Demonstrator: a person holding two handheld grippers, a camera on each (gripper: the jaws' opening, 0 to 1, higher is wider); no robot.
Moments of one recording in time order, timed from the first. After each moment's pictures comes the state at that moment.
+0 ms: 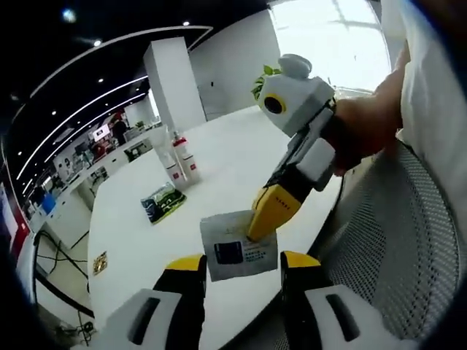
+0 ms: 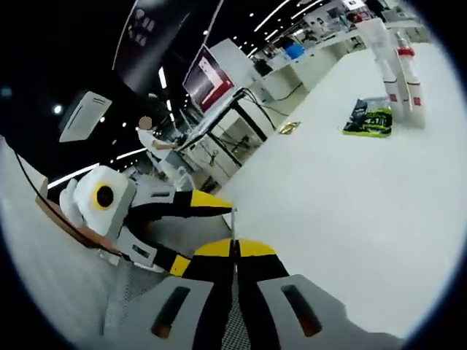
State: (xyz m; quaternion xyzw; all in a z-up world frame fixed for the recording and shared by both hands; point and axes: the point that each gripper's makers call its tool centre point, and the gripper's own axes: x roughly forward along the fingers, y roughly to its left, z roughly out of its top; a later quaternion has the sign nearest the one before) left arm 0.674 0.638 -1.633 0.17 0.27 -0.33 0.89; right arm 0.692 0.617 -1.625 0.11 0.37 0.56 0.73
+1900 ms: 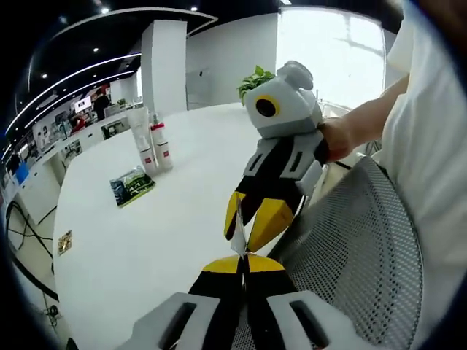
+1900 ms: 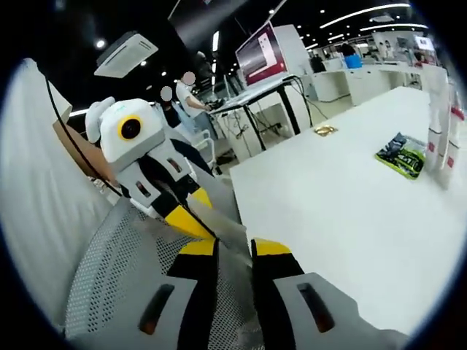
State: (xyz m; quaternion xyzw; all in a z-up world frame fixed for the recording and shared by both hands) left arm 0.655 0.623 -1.638 0.09 0.33 -0.39 0.86; right arm 0.669 0.619 -1.634 -0.01 0.31 0.66 0.68
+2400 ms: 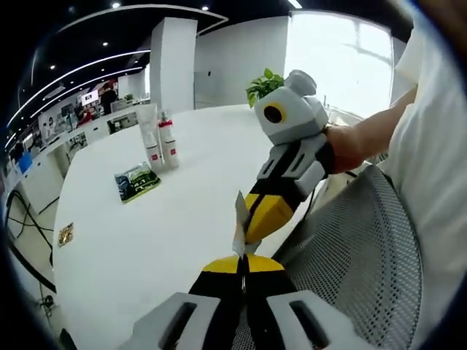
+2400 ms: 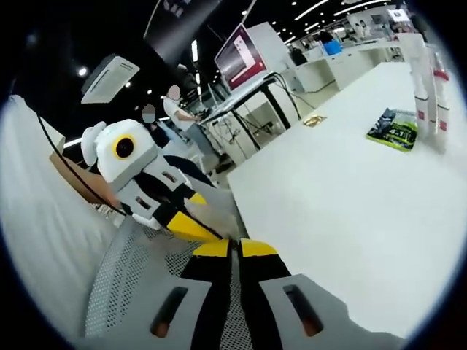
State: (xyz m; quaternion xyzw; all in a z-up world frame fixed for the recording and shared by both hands) left arm 0.658 0.625 -1.633 0.07 0.33 -0.38 0.86; right arm 0.674 0.616 -1.627 0.09 0.36 0.63 0.68
